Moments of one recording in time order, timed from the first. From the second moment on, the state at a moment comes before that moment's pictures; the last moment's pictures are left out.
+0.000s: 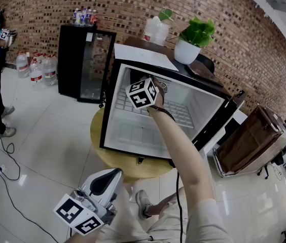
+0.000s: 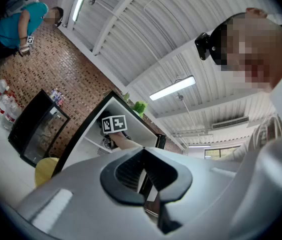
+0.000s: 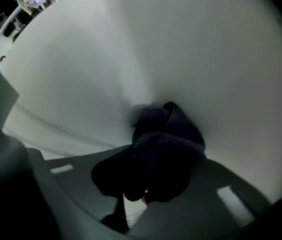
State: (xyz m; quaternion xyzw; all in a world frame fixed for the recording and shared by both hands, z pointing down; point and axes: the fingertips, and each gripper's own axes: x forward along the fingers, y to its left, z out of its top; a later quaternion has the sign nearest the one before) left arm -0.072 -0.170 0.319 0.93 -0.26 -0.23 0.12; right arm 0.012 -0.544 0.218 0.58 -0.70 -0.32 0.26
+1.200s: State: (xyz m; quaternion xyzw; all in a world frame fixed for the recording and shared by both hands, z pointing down) left arm -0.039 -0.144 0.317 0.94 -0.23 -0.22 0.11; right arm 0.217 -0.483 0.194 0.76 -0.60 -0.23 0.12
